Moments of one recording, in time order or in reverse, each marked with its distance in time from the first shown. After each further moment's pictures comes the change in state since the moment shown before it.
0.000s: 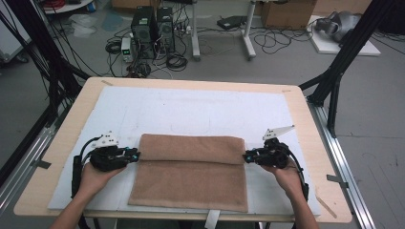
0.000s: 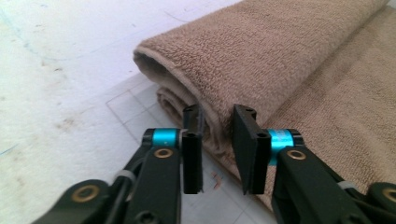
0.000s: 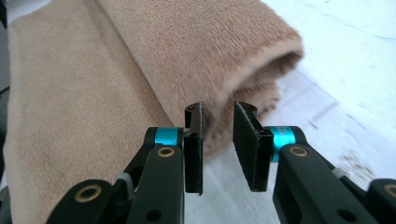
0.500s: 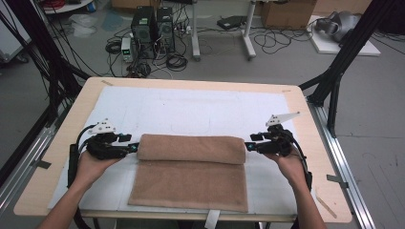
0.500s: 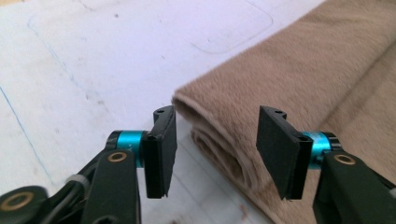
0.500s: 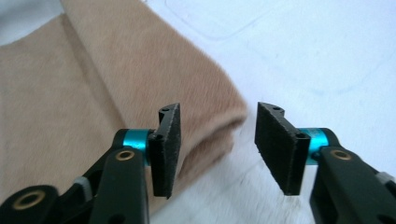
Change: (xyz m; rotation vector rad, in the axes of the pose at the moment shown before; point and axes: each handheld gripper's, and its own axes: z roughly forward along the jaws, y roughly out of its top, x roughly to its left) left arm 0.016 0.036 -0.002 -0.016 0.035 -0.004; right arm -0.007 0.039 -0.017 -0.036 -0.084 -0.030
